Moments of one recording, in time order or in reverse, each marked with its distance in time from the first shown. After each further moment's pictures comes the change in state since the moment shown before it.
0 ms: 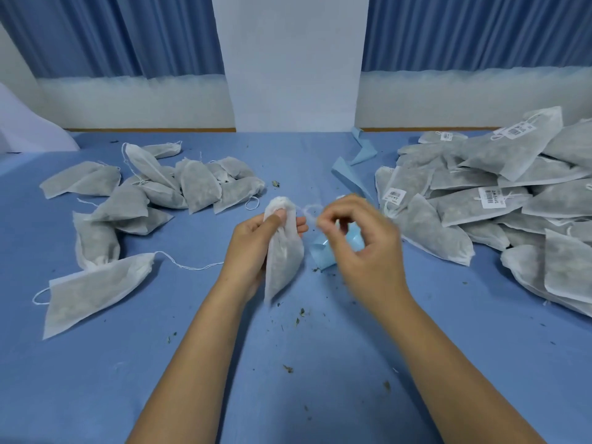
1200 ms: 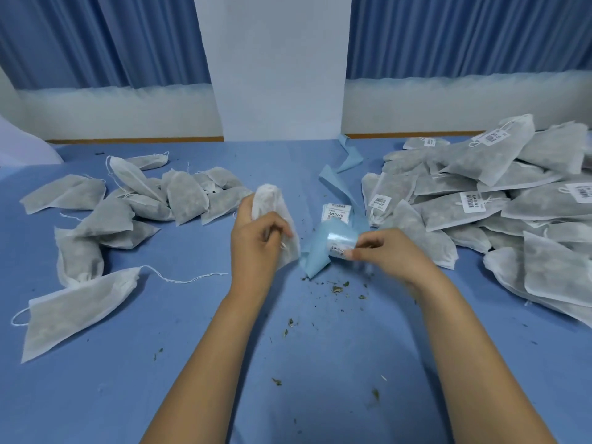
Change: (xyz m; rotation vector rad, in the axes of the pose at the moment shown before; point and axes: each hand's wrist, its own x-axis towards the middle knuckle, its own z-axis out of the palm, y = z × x) left_hand 0.022 -0.016 0.020 0.589 0.238 0.694; right_hand 0.013 0.060 -0.062 -0.125 -0.322 0.891
